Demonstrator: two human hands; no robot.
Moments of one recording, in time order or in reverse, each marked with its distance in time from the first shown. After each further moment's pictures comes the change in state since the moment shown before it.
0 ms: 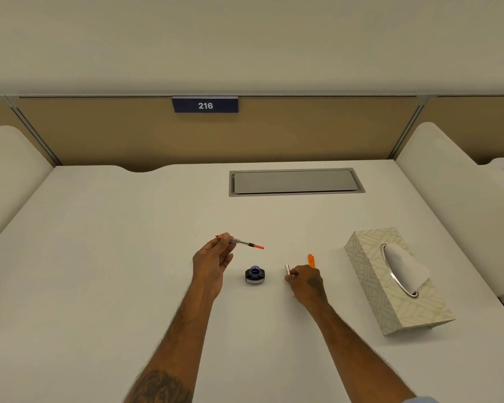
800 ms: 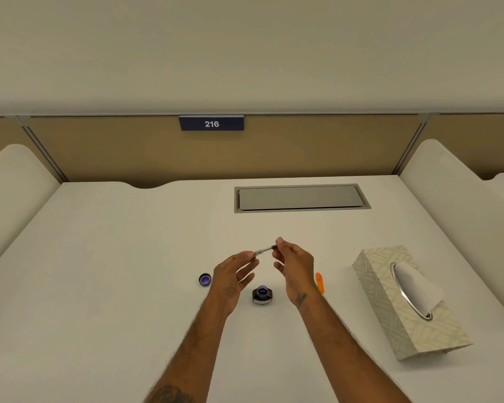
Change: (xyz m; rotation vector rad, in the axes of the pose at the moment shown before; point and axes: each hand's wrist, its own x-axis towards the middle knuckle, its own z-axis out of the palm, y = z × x) left_hand 0.007 0.000 0.016 0.084 -0.146 -0.084; right_hand -0.018 -0.111 -0.027 1.093 0.030 0.059
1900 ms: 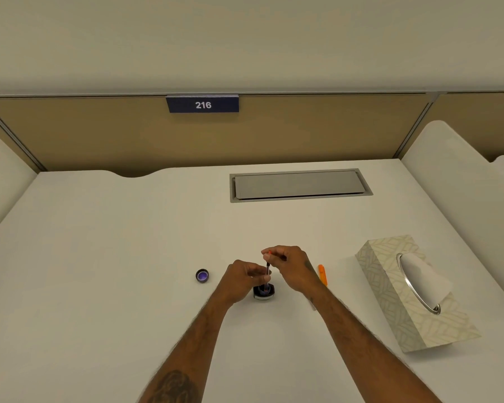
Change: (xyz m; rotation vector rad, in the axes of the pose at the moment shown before) left_hand 0.053 -0.030 -0.024 0.965 -0.290 0.131; right_hand 0.029 0.017 -0.013 -0.794 -0.356 -0.233
